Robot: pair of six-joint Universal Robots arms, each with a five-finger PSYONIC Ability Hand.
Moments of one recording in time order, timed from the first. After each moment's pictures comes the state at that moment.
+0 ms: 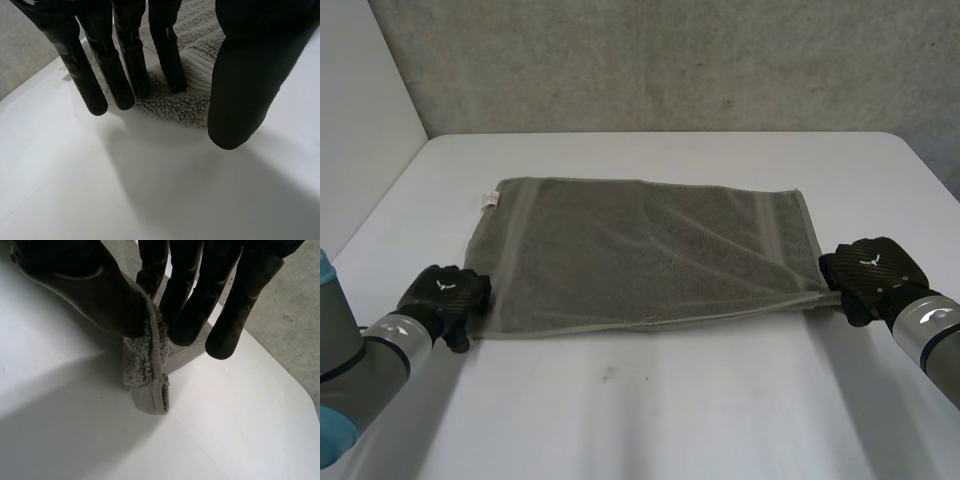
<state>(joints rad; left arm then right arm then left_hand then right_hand) 4.62 -1.94 -1.93 3.41 -1.35 3.64 1.66 -1.35 1.91 -0.18 1.29 2.55 0.72 0.73 0.73 0.73 0.55 1.35 1.35 1.34 1.34 1.18</state>
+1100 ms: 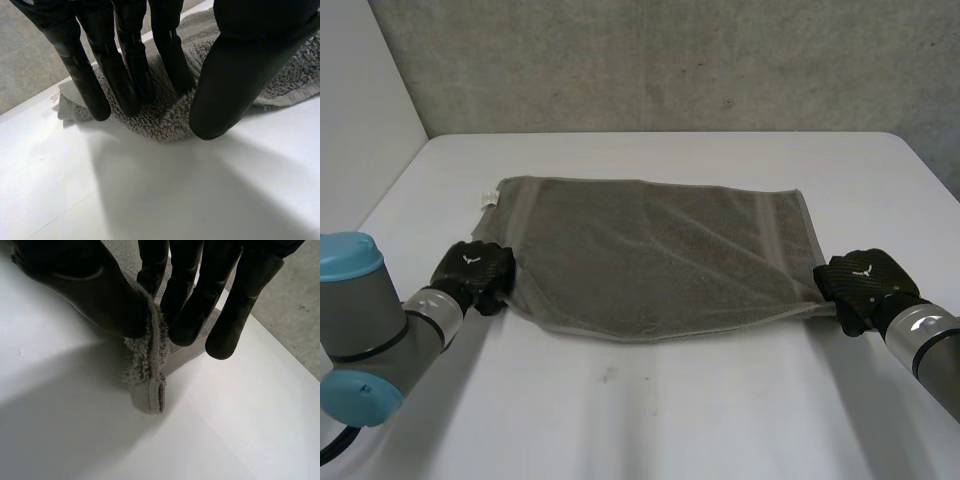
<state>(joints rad) 4.54 -2.10 -1.75 3.51 -1.36 3.47 1.67 -1.30 1.91 -0.19 1.29 2.54 0.95 0.96 0.95 0.96 0.77 1.35 1.35 1.34 1.34 1.18</state>
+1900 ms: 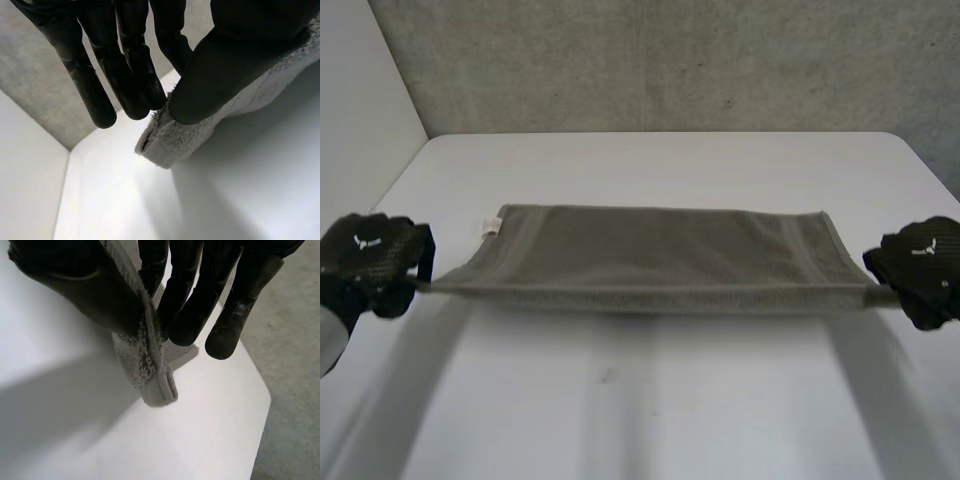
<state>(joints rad) 4.73 -1.33 -2.07 3.15 -1.25 3.60 1.57 -1.68 1.85 0.30 1.26 2.23 1.20 1.22 1.22 1.22 1.03 1.35 1.35 1.34 1.34 1.18</state>
